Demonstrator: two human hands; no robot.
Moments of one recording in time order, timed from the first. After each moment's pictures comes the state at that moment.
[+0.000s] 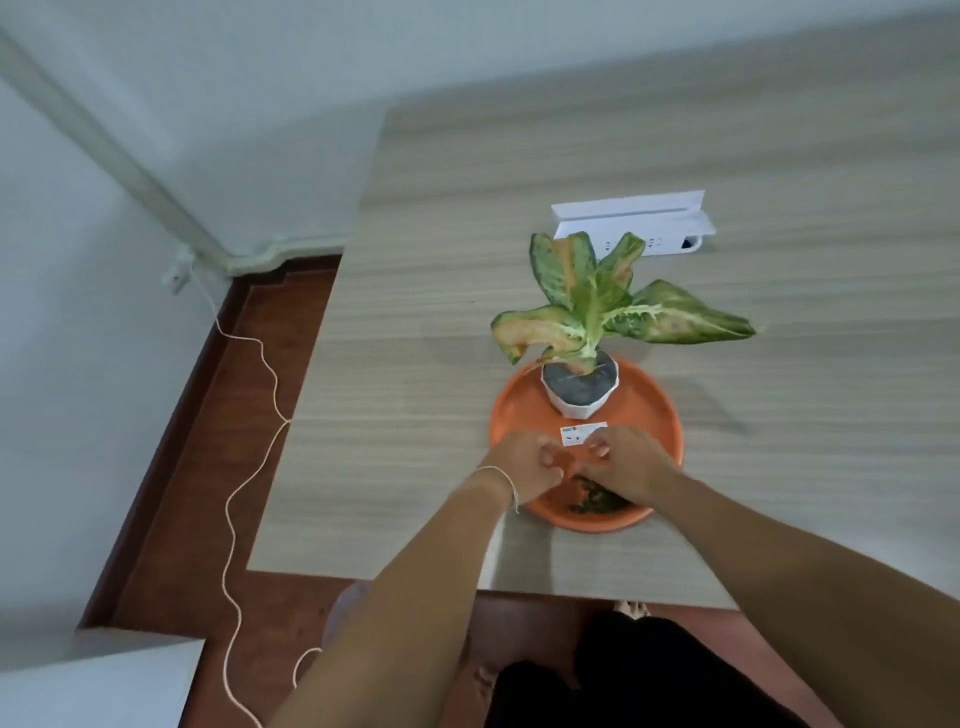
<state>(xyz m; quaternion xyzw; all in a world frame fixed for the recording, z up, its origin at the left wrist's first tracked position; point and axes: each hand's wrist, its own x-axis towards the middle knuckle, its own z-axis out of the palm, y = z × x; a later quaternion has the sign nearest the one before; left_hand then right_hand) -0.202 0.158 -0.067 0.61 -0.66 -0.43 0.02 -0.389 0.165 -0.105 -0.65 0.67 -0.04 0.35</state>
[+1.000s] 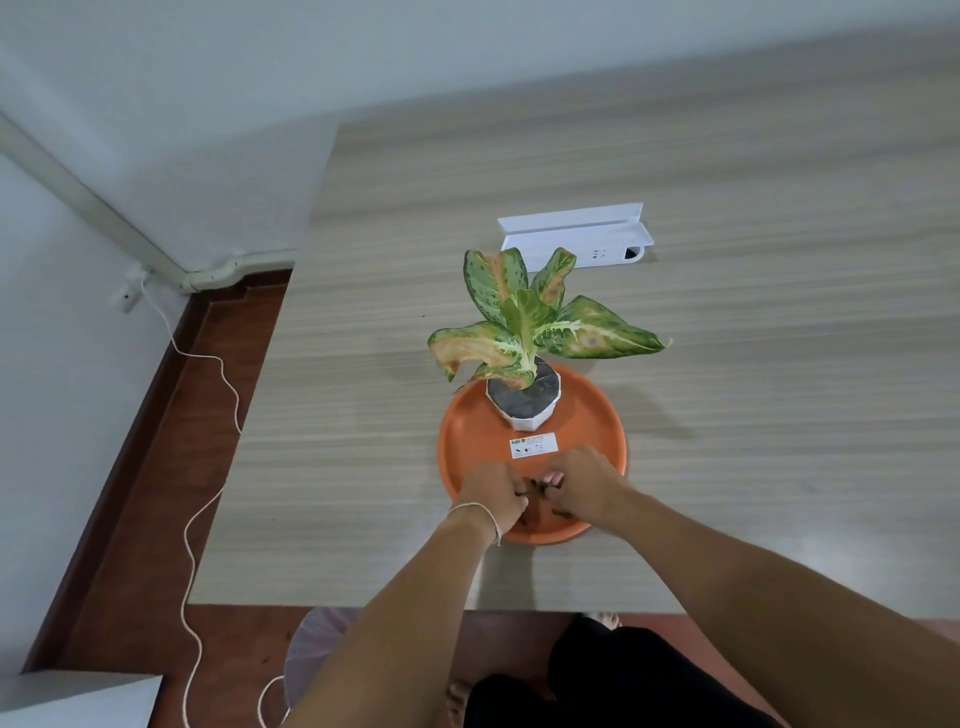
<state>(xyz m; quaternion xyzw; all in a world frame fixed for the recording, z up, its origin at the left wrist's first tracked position) -0.242 0.173 -0.098 0.66 -0.66 -0.35 -0.02 -0.406 0.171 -0.114 -0.69 0.62 -0.03 0.37</state>
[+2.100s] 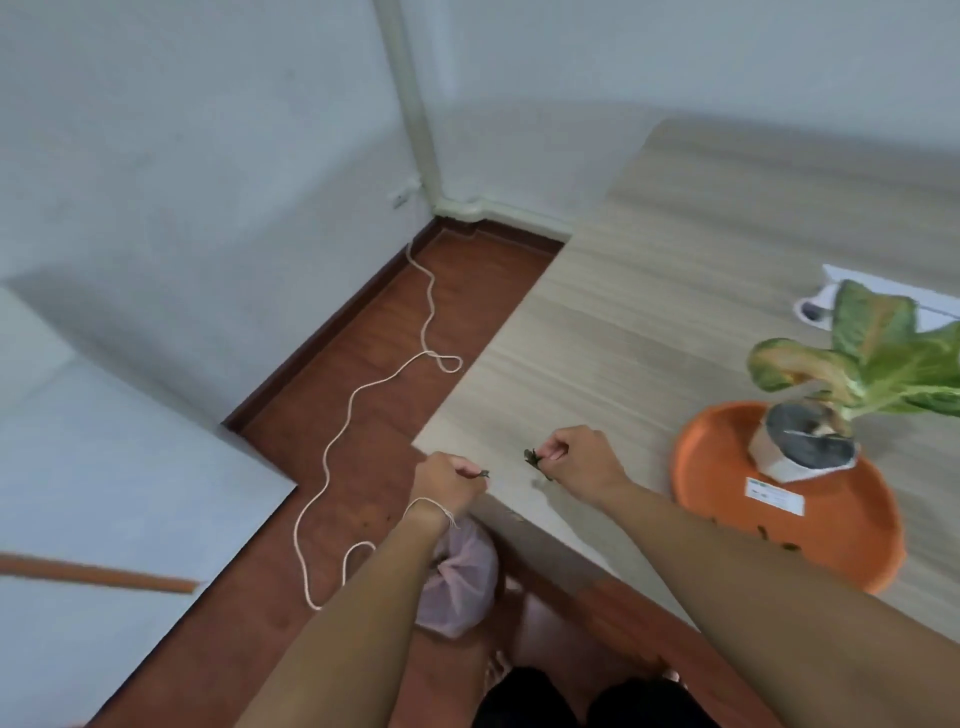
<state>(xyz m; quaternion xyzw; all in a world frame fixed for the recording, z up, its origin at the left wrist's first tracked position) 0.055 0.314 -0.068 0.85 -0.30 -0.32 0.28 -0.112 0.196 -0.077 -0.74 0.49 -0.10 0.44</state>
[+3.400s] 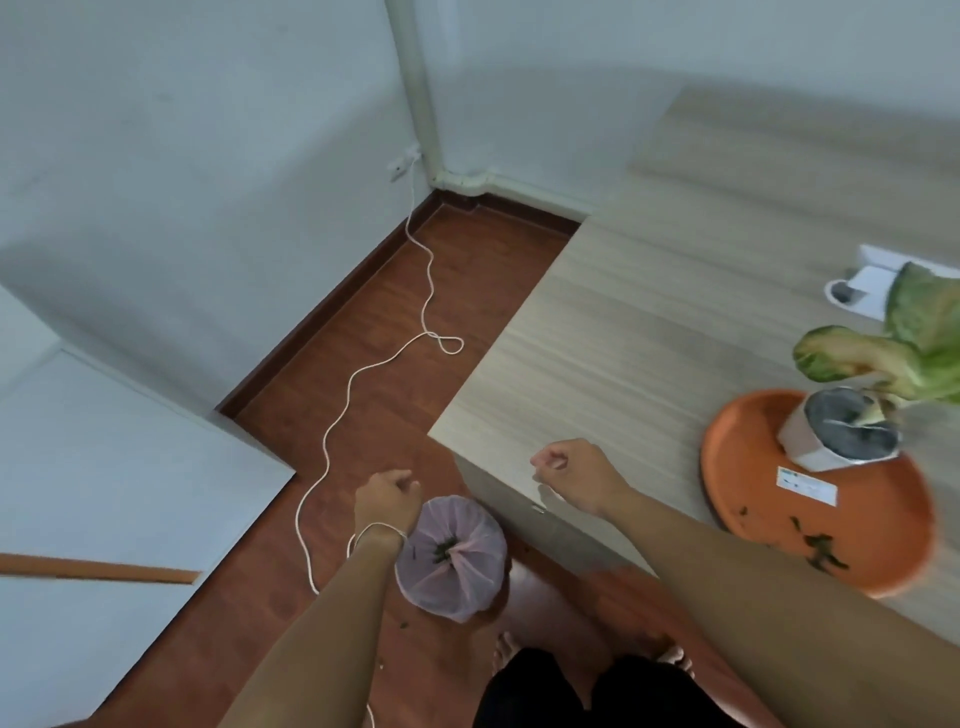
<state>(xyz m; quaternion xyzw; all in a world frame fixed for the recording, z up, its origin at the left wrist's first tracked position) 0.136 0.367 -0.103 0.91 -0.25 -0.25 0.23 -0.087 0.217 -0.110 -0.71 0.49 -0.04 0.51</state>
